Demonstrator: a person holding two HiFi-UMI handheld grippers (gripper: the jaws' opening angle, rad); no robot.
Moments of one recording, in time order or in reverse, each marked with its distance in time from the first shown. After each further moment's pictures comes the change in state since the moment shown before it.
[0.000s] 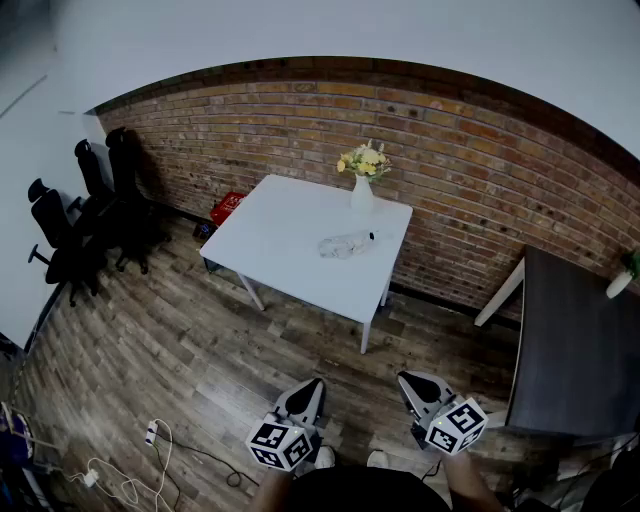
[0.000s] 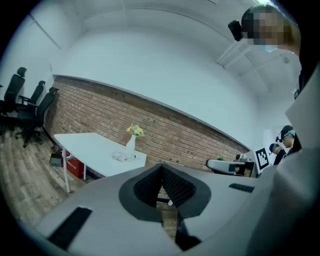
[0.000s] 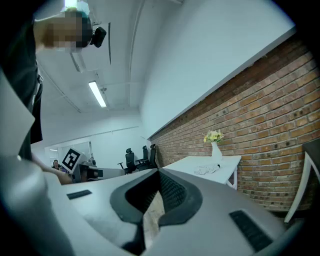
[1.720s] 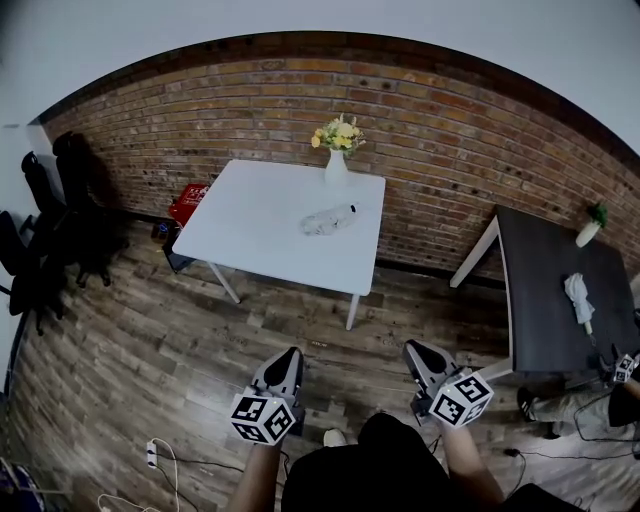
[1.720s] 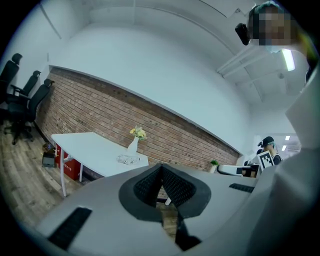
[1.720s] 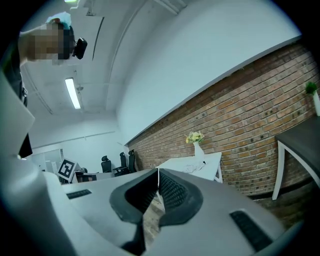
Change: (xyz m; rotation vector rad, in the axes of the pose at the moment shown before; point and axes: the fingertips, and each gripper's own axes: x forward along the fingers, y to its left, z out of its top) left arm -0.026 0.110 0.028 -0.026 -0.003 -0.105; right arm 0.033 0.030 -0.012 0.110 -0.068 -0.287
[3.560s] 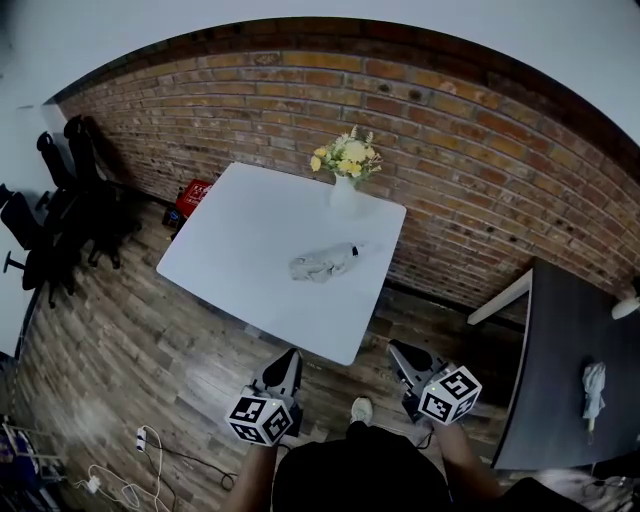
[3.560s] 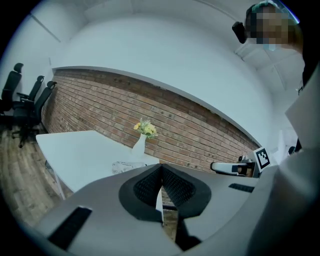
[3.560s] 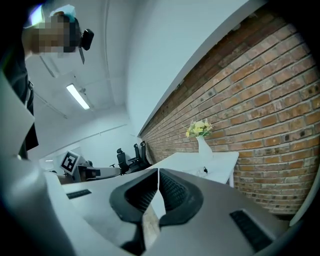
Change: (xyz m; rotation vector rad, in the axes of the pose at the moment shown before) left arm 0.234 0.035 0.032 -0.010 0.045 0.177; right arm 0.187 -0.186 0.054 0.008 0.163 0.248
